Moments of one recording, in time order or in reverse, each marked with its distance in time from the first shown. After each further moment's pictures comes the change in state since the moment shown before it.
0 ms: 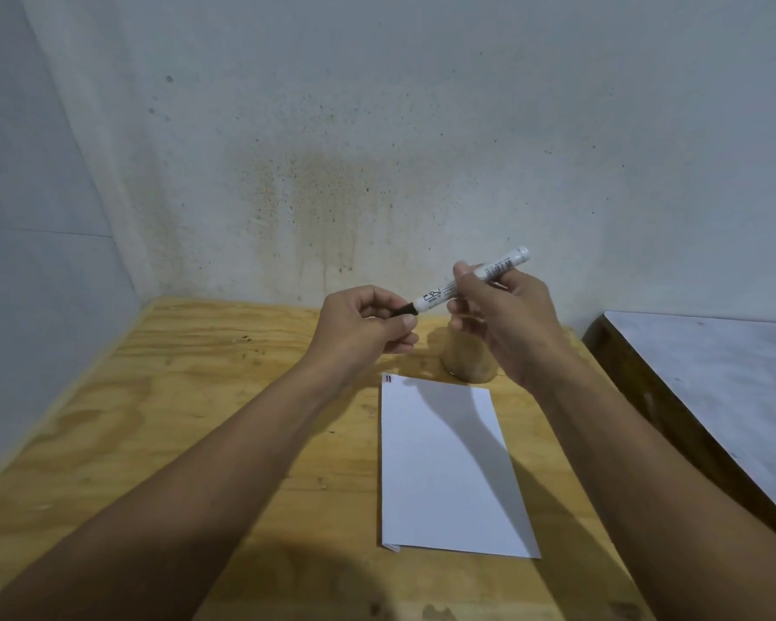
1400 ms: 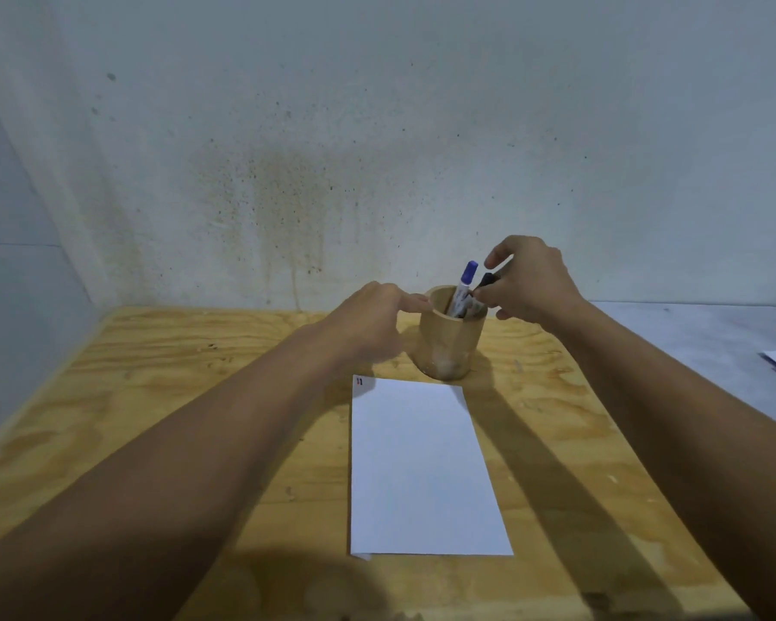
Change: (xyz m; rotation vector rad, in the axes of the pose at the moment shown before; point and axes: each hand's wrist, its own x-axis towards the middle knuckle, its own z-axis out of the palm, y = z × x) left_hand 0.039 0.013 0.049 1.060 -0.424 0.251; right_hand 0.051 -0.027 -0.072 -0.957 0.178 -0.049
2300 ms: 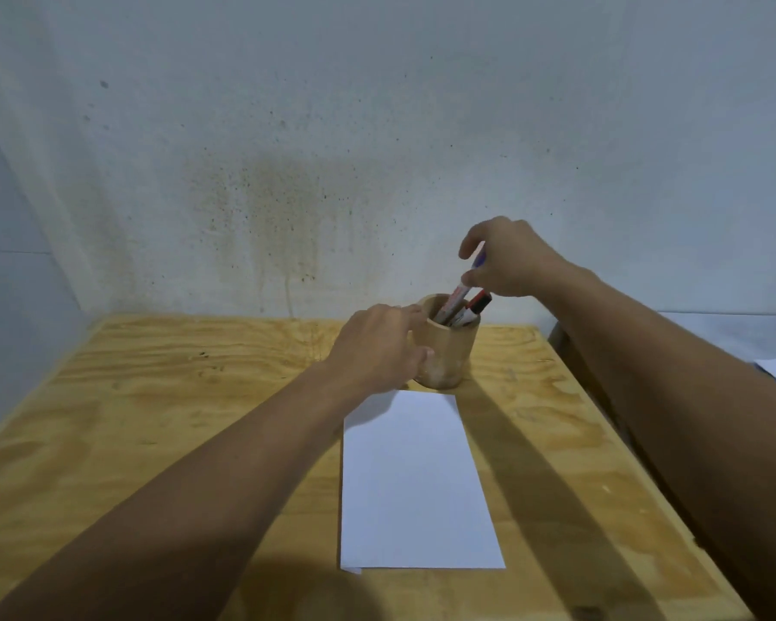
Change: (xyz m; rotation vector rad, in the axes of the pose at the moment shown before) left_hand -0.002 0.004 0.027 0.083 0.188 0.028; right_hand 0.022 -0.031 -0.017 -0.422 -0.107 -0.267
